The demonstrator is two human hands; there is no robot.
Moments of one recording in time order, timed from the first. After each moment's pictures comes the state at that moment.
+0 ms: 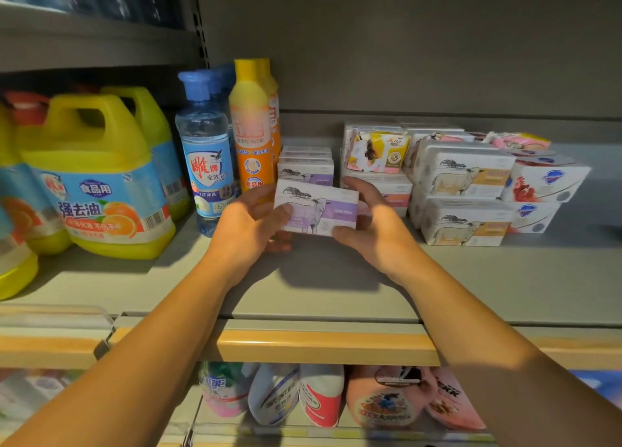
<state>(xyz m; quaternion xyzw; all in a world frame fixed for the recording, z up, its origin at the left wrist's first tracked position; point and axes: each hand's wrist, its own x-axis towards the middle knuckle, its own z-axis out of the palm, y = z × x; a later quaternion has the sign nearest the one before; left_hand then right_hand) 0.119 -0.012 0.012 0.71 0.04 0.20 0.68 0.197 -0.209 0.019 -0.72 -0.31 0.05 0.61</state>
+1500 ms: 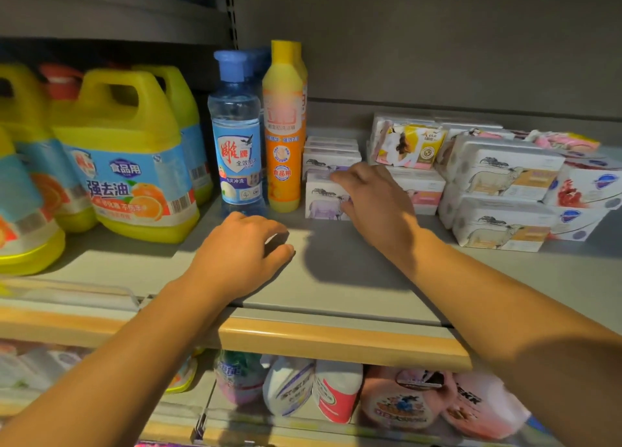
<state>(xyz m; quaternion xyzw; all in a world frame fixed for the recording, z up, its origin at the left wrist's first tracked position) 0.075 0.019 0.001 0.98 0.06 0.18 0.09 0.233 -0.157 0.024 -0.87 -0.41 -0.25 0.10</state>
